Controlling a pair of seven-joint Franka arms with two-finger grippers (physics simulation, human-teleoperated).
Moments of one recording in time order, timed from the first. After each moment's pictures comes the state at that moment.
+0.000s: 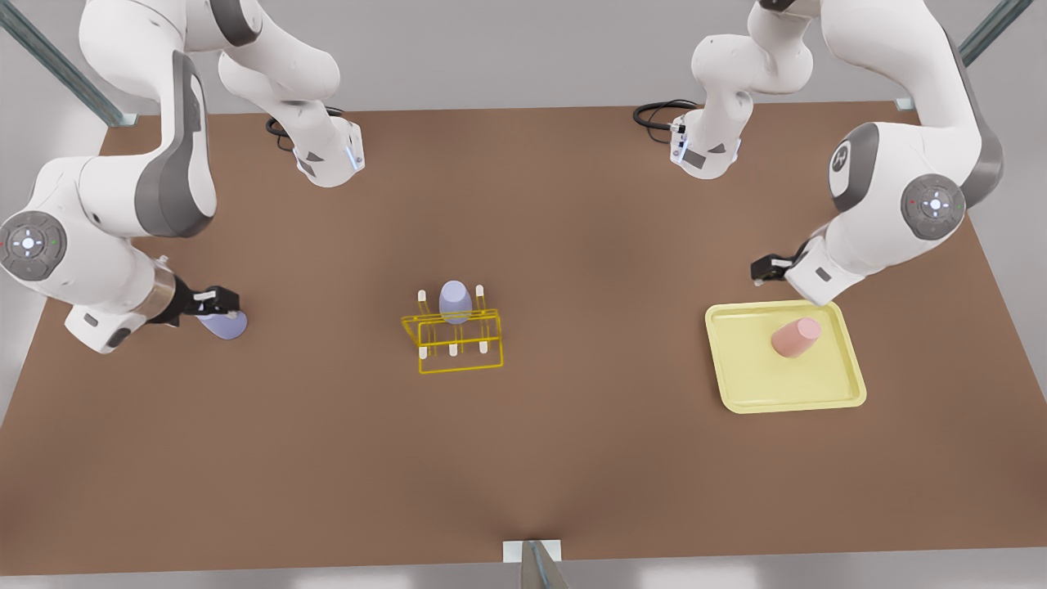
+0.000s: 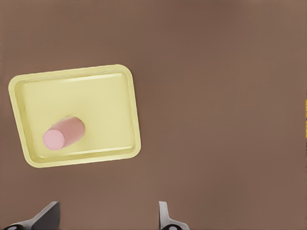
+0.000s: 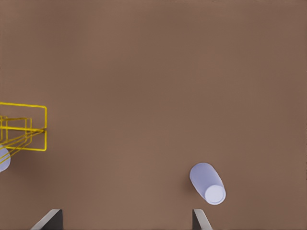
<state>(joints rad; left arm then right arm) -0.20 0.16 0.08 -1.52 -0.04 1.53 -0.05 -0.06 0.27 0.11 -1.35 -0.07 1.51 -0.11</state>
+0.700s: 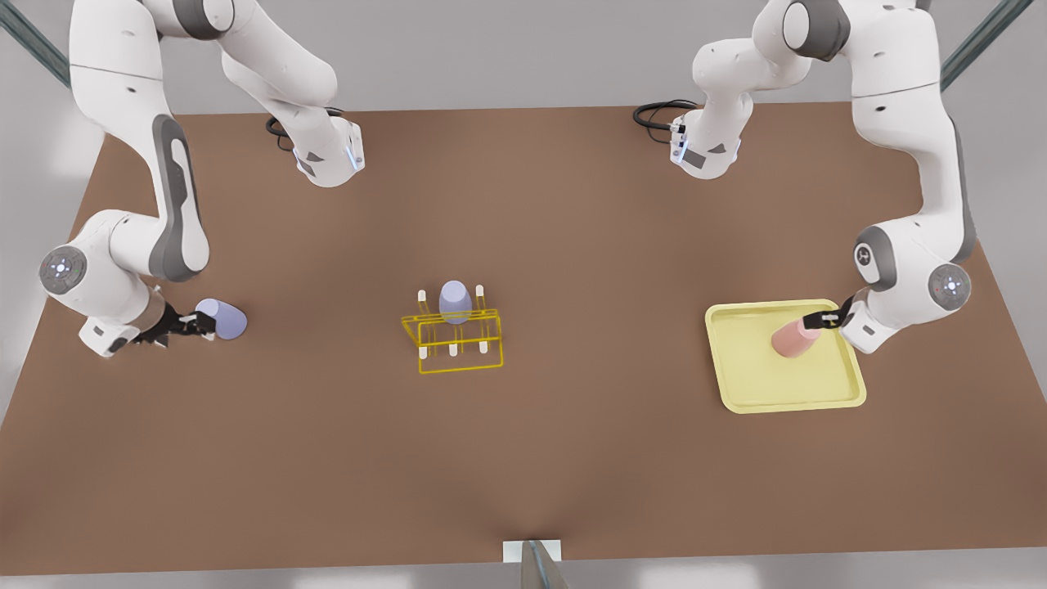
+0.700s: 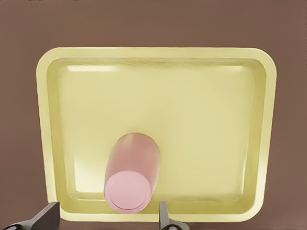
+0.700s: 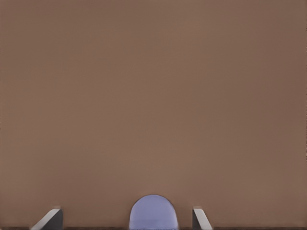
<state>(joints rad) 0.05 0.33 0.17 -1.97 -0.03 2.13 0.21 -0.36 0.19 0.11 -2.06 -0.07 2.26 -0.36</state>
